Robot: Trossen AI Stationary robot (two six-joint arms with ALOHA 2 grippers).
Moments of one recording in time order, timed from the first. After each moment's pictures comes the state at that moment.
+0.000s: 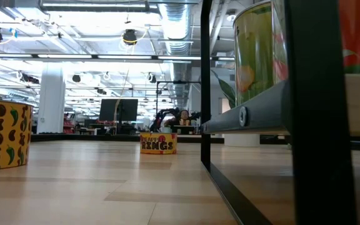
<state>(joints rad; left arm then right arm) -0.92 1.52 1.11 -0.92 0.05 -1.36 0.77 2.07 2.32 -1.57 0.49 0.95</state>
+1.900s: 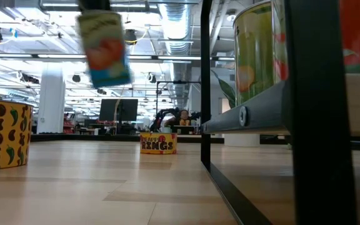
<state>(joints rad) -0.22 1.46 1.45 -1.21 -0.12 -0.48 0.88 2.07 2.32 -1.57 0.49 1.23</state>
